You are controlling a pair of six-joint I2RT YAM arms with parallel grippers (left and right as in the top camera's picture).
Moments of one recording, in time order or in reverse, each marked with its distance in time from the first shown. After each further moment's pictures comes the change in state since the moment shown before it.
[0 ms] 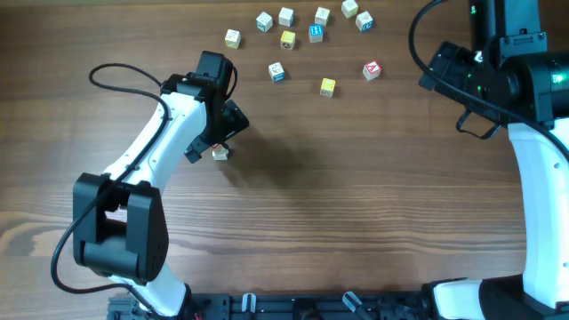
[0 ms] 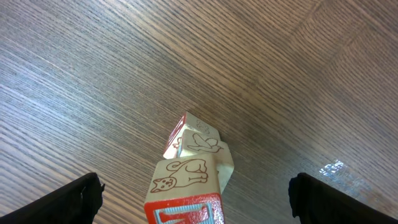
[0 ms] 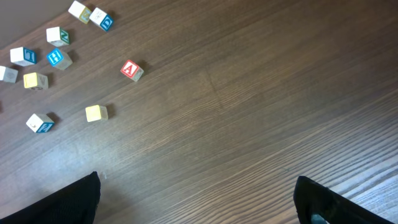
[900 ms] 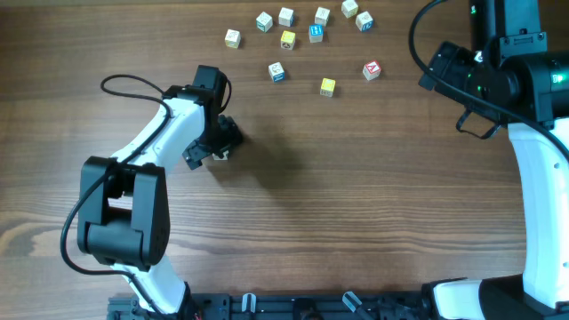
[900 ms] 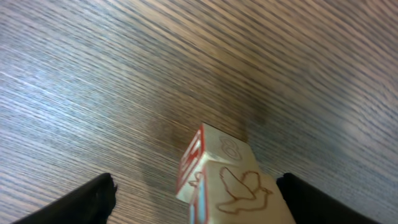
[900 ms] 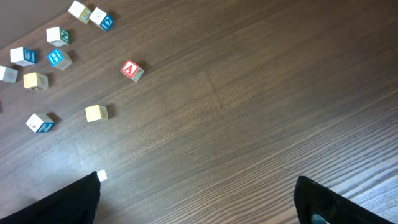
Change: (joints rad) left arm 0.050 0.068 -0.098 0.099 0.067 0.134; right arm 0.000 0.000 0.000 0.000 0.000 0.000
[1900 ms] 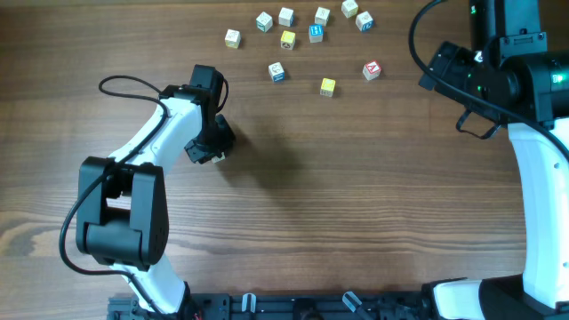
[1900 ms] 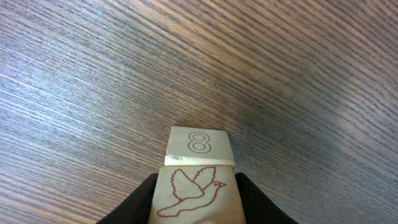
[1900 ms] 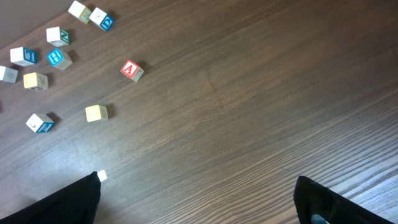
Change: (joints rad) left arm 0.009 0.000 0.000 0.000 0.023 0.009; right arm 0.000 0.000 0.000 0.000 0.000 0.000
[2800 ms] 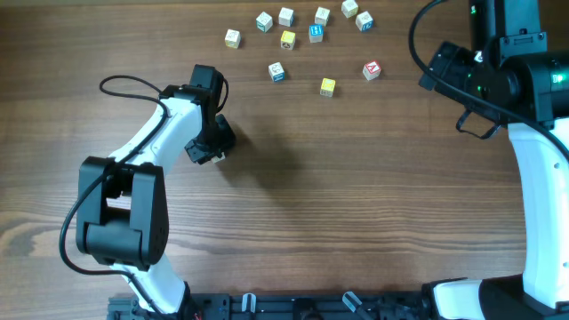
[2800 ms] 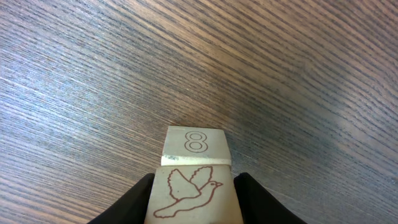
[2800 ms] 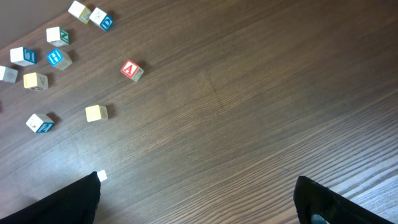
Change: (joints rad) left arm 0.000 0.000 0.000 0.002 0.007 0.007; right arm 0.000 0.000 0.000 0.000 0.000 0.000
